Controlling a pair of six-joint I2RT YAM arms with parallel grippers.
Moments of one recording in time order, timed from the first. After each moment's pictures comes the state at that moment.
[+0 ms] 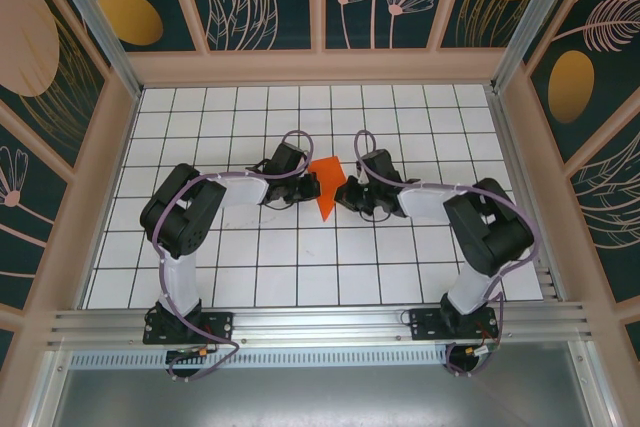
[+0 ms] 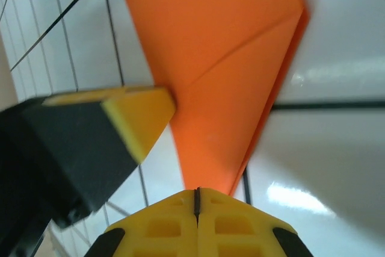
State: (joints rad) left arm -0.59 1.96 1.05 0.00 0.30 -0.67; right arm 0.55 1.74 0.82 0.07 -0.42 0.92
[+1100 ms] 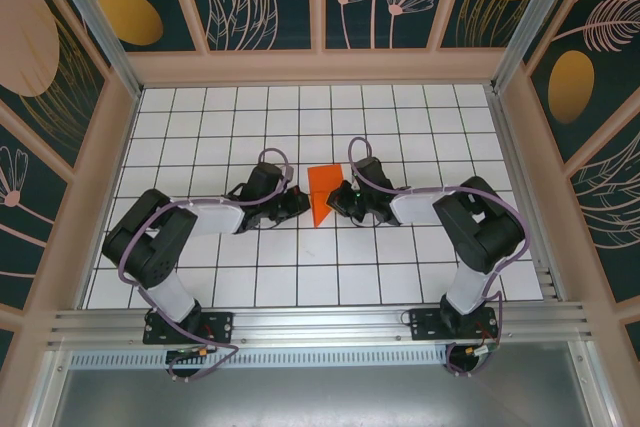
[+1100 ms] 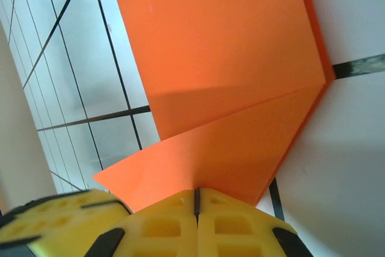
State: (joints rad) left arm -0.60 1.69 0.68 0.26 0.39 -0.92; right arm 0.63 1.75 0.76 0.20 -0.38 1.10
